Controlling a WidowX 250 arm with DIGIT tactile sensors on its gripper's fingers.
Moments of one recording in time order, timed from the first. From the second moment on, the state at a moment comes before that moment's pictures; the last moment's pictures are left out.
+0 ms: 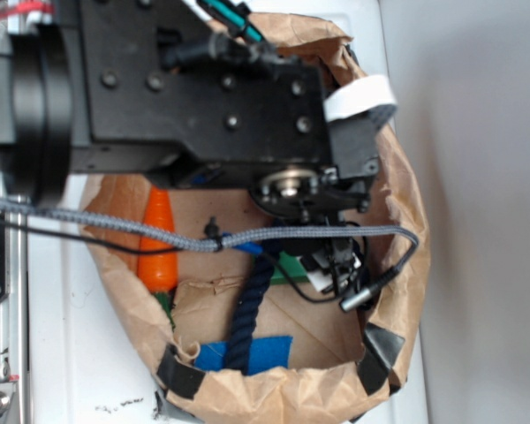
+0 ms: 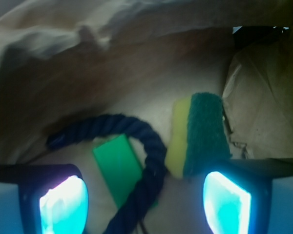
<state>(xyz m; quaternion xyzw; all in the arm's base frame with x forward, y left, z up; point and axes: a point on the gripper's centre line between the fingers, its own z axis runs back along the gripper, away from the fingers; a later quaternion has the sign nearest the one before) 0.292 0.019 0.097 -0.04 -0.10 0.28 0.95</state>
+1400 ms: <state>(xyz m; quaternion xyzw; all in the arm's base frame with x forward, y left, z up) 0.281 0.041 0.050 0.00 -0.10 0.27 0.96</state>
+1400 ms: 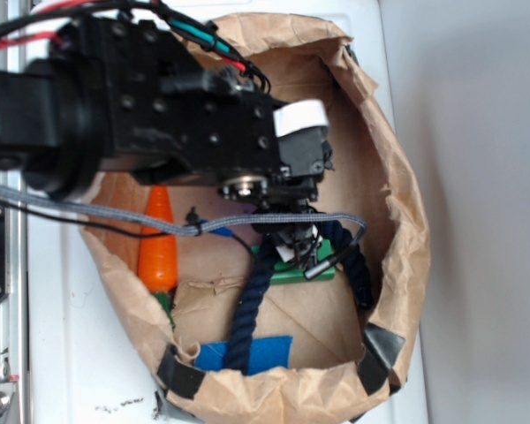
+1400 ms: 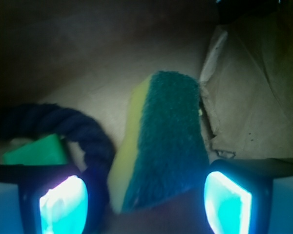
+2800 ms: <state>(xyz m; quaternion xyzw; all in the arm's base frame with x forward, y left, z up) 0.263 0.035 0.036 0.02 -0.15 0.28 0.95</state>
